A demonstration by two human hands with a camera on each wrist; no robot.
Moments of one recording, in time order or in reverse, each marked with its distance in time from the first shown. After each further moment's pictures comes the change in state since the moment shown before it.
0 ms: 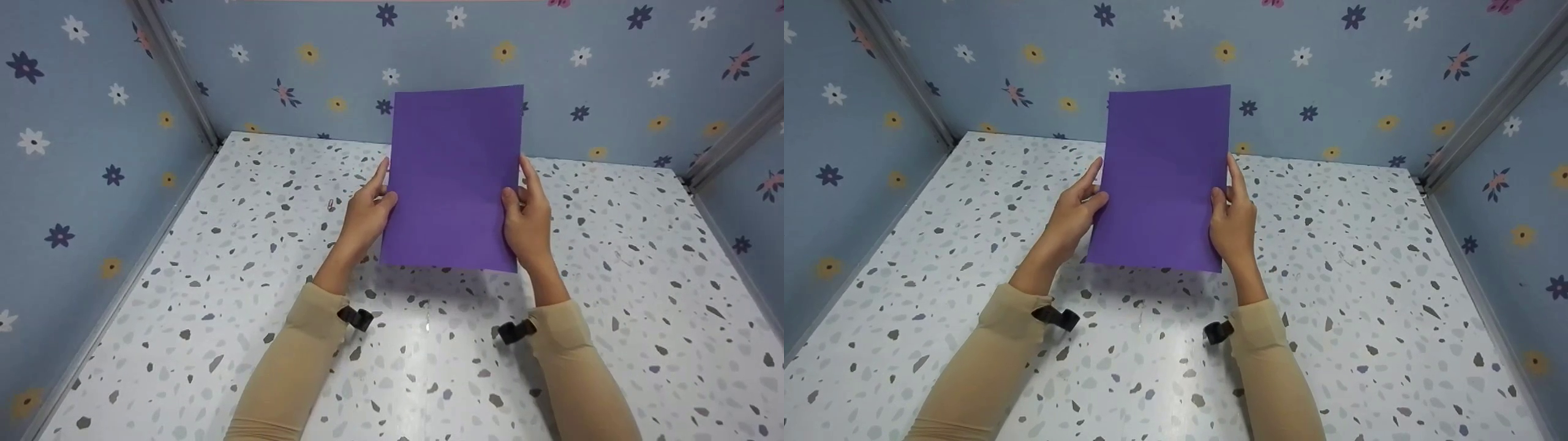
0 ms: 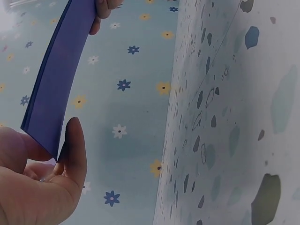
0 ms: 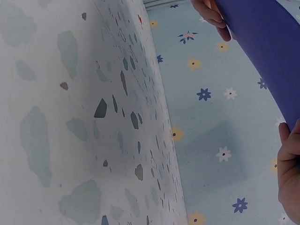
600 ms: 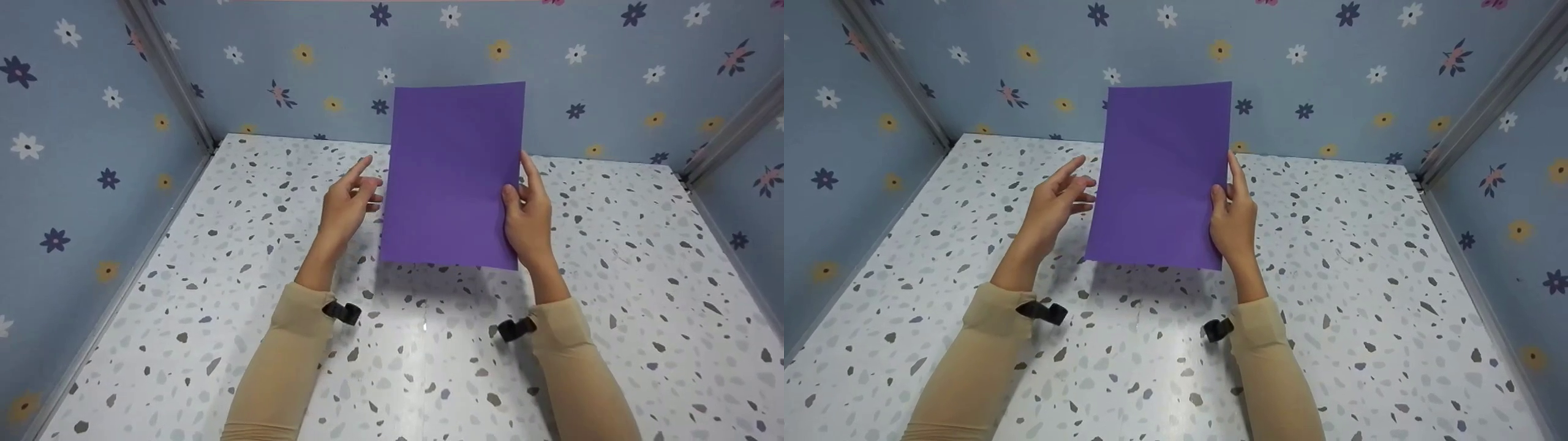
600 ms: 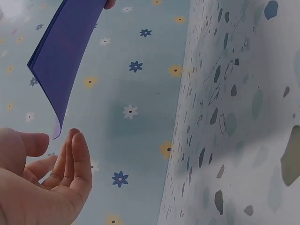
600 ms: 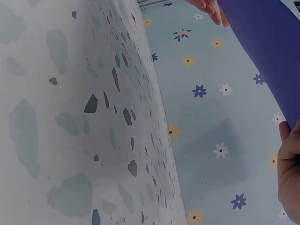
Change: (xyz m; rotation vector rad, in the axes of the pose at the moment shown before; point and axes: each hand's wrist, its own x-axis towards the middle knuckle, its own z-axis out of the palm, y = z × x) left_hand 0.004 0.002 -0.026 -0.081 0.035 0.053; right_hand 0.003 0.000 -0.008 0.077 -0.008 0.009
